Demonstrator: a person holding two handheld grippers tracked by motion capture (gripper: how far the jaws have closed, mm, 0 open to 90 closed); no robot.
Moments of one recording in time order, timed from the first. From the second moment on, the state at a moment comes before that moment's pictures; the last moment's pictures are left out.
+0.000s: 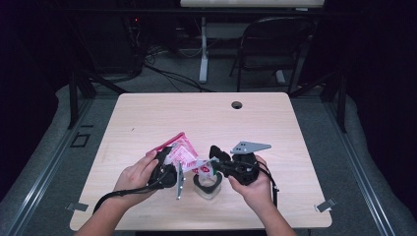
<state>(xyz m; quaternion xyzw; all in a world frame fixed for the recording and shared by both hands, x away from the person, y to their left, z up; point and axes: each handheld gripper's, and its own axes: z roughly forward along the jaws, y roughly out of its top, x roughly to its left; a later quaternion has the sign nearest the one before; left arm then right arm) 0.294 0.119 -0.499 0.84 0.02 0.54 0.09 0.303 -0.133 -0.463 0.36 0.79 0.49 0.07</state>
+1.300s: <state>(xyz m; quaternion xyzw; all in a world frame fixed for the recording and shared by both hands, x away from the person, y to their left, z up) 0.291 0.113 -0.486 0.84 -0.04 0.54 0.04 0.302 -0.135 -0.461 0.37 0.79 0.49 0.07</state>
